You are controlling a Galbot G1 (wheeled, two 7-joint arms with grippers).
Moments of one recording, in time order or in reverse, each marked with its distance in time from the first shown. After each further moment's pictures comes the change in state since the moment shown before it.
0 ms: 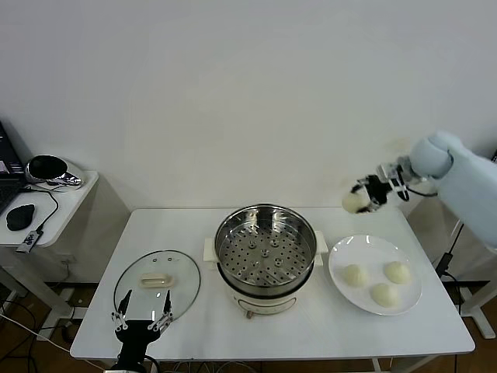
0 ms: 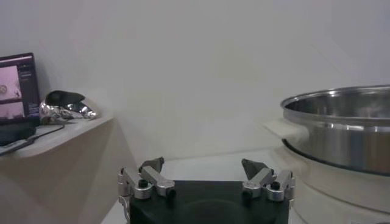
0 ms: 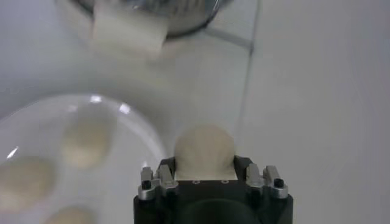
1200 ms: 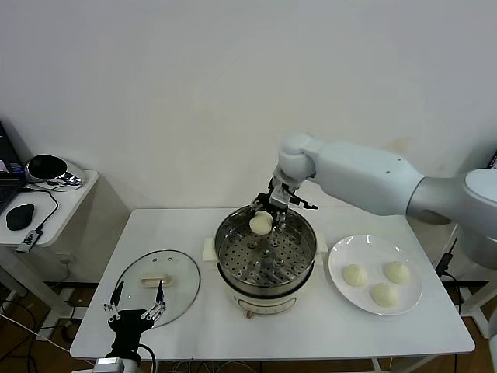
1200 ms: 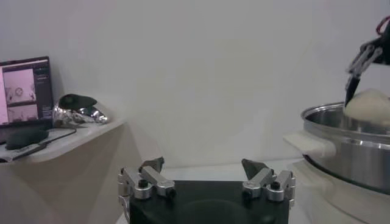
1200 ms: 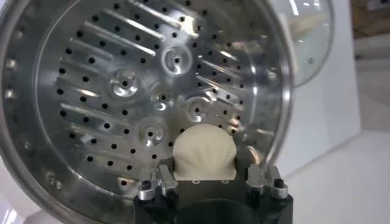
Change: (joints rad) left arm -0.051 -0.012 -0.036 0.008 -0.025 0.026 0.004; right arm 0.082 0.457 -0.393 -0.097 -0.246 0.430 0.135
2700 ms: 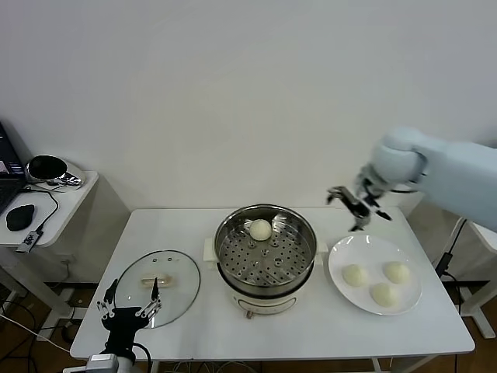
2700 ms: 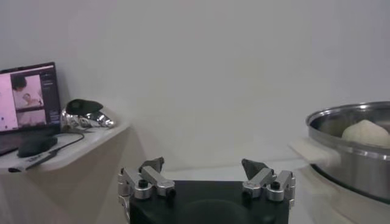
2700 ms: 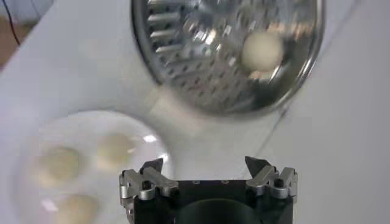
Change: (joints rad) left arm 0.023 0.034 -0.002 -0.087 -0.014 0.099 -0.044; right arm 0.150 -0.694 -0.061 0.513 0.210 -0.703 -0.102
